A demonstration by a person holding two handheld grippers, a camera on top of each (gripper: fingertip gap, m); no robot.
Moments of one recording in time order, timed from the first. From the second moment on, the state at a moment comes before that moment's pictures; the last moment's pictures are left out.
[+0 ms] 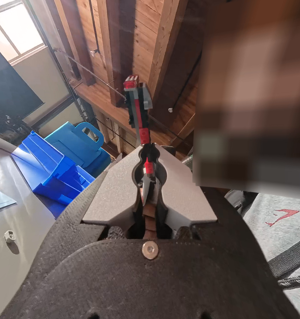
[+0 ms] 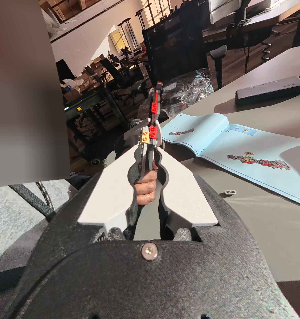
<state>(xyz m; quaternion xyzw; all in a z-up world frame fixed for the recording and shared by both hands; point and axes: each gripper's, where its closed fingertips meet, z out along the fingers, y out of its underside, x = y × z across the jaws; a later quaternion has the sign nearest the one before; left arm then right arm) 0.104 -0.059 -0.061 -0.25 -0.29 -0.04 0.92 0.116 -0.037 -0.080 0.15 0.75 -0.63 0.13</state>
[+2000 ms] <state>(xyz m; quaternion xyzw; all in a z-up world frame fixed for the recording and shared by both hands) 0.115 -0.036 -0.062 -0.34 -0.27 0.00 0.90 0.124 -0.035 -0.080 0.13 0.73 -0.64 0.18</state>
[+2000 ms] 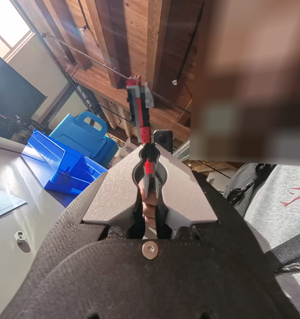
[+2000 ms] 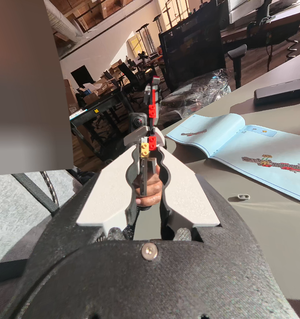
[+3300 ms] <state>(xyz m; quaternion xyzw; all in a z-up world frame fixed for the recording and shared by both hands) 0.068 0.084 -0.124 -0.54 -0.44 -0.22 0.68 0.083 0.065 -0.132 0.25 0.67 -0.60 0.37</state>
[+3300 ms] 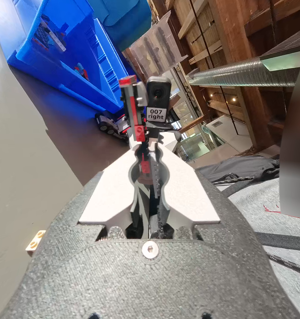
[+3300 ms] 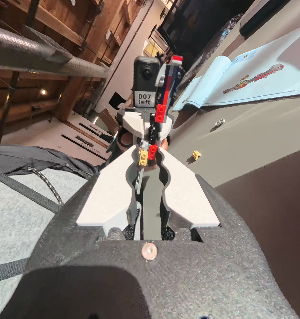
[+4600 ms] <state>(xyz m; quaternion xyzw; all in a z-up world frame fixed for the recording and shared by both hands) 0.083 0.015 -0.221 -0.93 0.02 0.09 0.35 0.066 0.094 -0.140 0.30 0.62 -0.63 0.35</state>
